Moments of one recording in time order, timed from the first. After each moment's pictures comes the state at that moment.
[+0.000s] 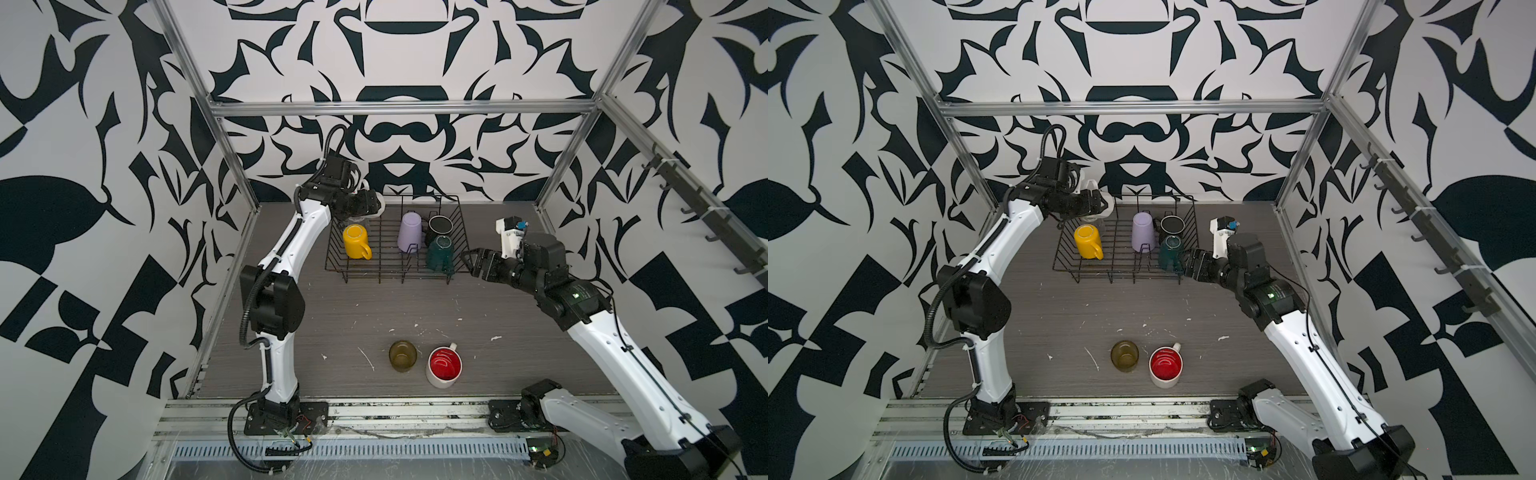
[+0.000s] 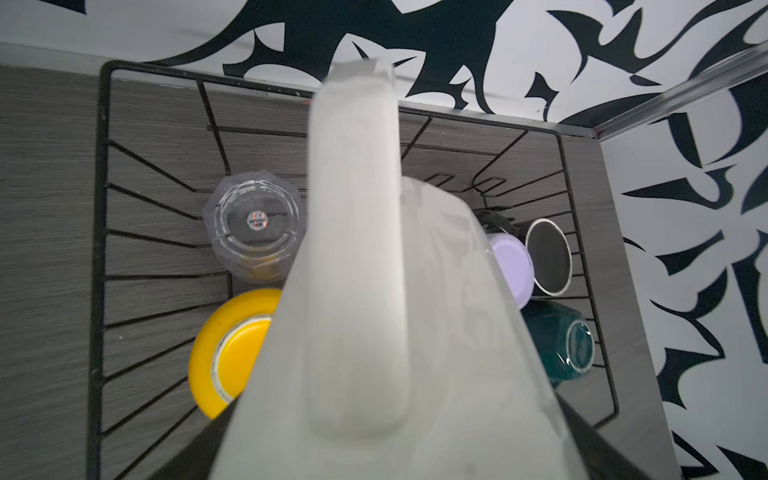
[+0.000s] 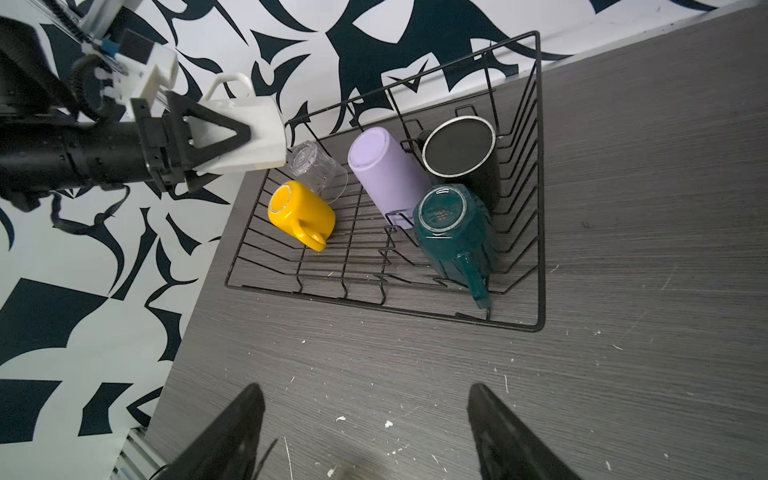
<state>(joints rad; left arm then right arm) -0.34 2.03 2.09 -0.86 0.23 -0.37 0.35 0.98 1.04 -0.58 -0.24 0.52</state>
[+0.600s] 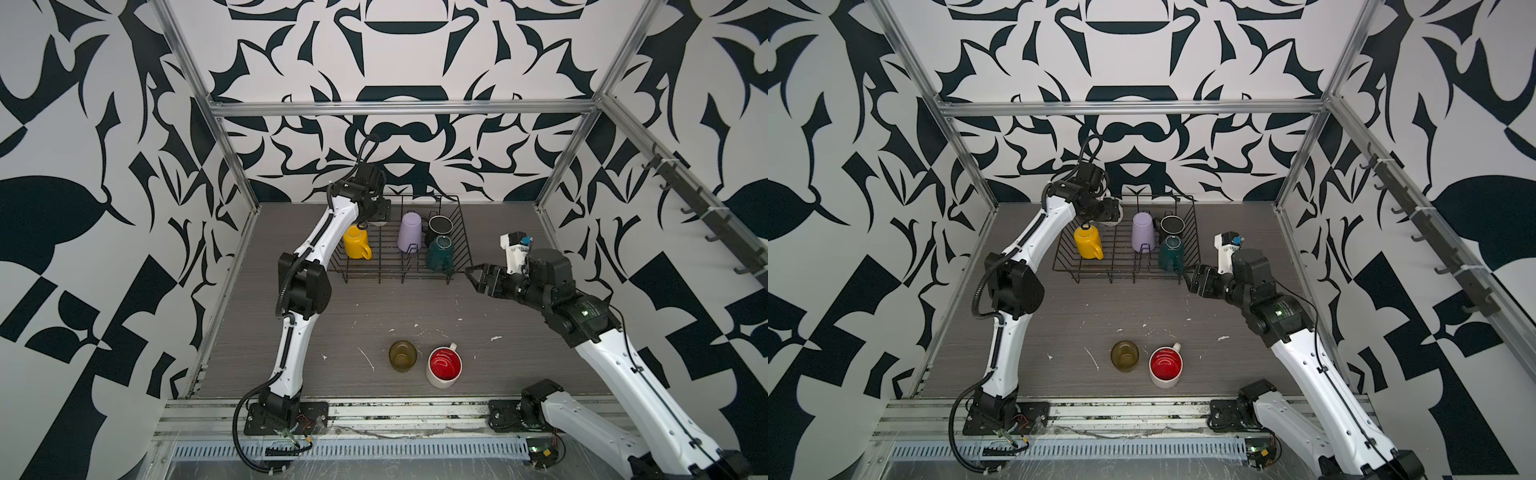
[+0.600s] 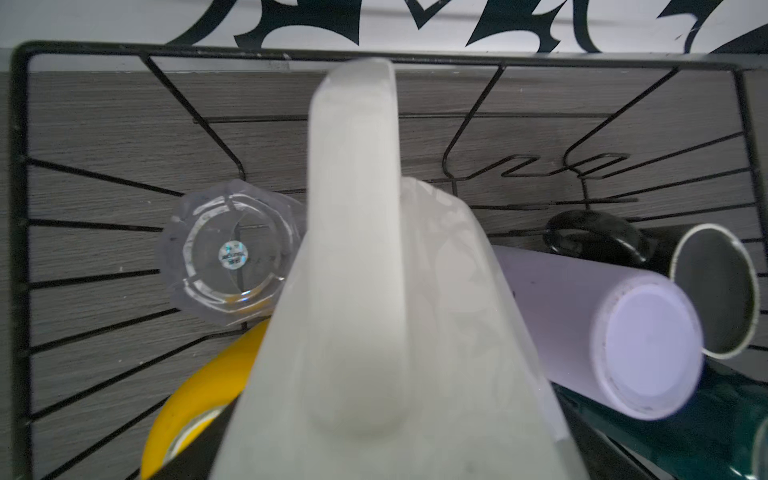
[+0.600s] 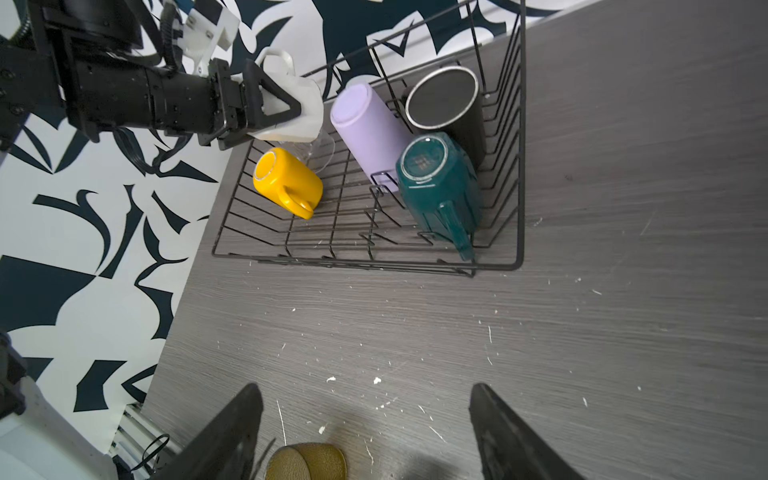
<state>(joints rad) -0.43 2.33 2.40 -1.03 0.01 -0.30 0.35 0.87 0.96 -0.66 -0.24 0.53</state>
